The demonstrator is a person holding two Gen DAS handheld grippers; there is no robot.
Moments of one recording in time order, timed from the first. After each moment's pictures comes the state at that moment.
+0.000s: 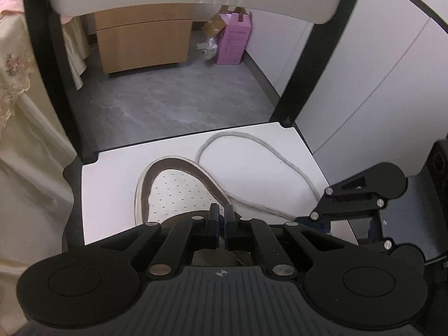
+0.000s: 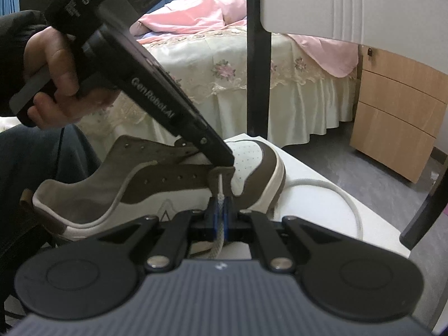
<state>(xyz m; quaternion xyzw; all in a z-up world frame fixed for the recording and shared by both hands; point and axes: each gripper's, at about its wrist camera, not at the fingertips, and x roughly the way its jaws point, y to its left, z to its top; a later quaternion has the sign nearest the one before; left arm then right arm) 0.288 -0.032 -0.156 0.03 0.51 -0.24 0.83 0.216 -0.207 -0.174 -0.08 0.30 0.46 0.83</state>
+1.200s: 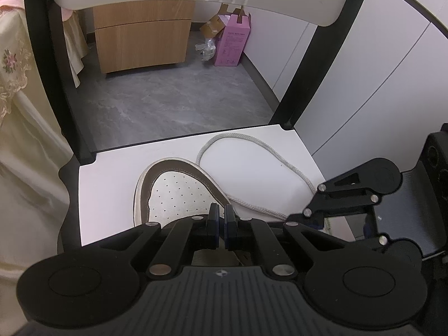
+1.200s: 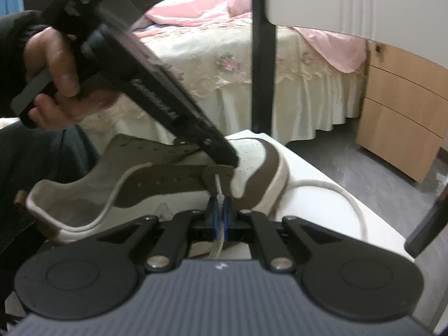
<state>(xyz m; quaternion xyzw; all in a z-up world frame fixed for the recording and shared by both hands) 0.293 -0.029 -0.161 0.02 0.51 -0.24 0.83 0.228 -0.195 -0.178 -0.09 0.31 0.46 0.83</state>
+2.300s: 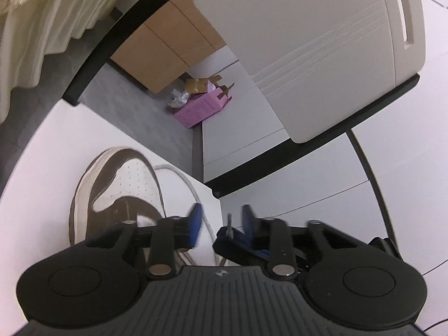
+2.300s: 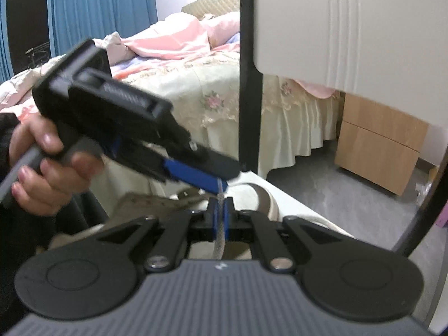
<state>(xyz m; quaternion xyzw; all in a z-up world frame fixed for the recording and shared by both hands) 0.256 0.049 -0.191 -0.39 0.40 -0.27 0.78 0.207 -0.184 -0.130 -0.06 0.27 0.42 0.87</state>
